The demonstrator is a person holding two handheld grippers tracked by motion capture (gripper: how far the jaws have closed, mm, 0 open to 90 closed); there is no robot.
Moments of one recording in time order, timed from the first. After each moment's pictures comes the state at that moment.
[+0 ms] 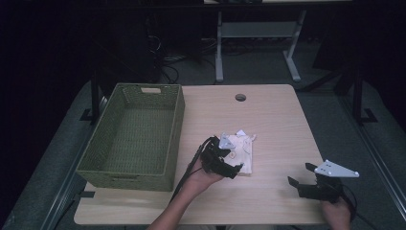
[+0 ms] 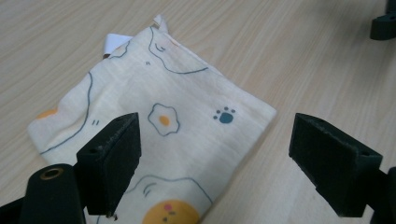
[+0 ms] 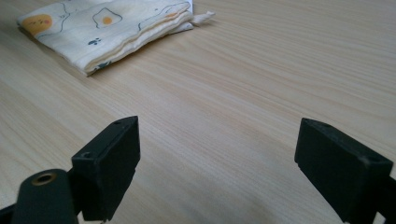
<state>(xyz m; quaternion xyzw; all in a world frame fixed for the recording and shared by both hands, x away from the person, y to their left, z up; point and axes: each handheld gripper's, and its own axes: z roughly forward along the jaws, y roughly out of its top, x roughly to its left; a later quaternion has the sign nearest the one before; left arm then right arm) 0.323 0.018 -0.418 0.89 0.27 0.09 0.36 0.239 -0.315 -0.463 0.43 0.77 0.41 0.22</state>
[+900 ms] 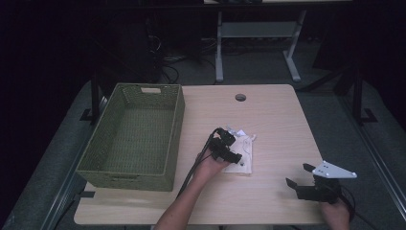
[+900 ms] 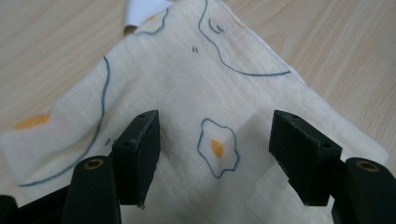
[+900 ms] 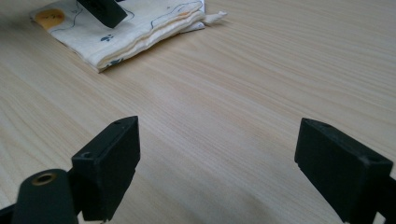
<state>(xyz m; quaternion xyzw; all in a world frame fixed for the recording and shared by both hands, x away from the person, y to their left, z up) 0.377 -0.003 -0.453 0.89 0.34 0.07 0.31 0.237 -0.310 -0.462 0.42 0.78 0.41 0.22</state>
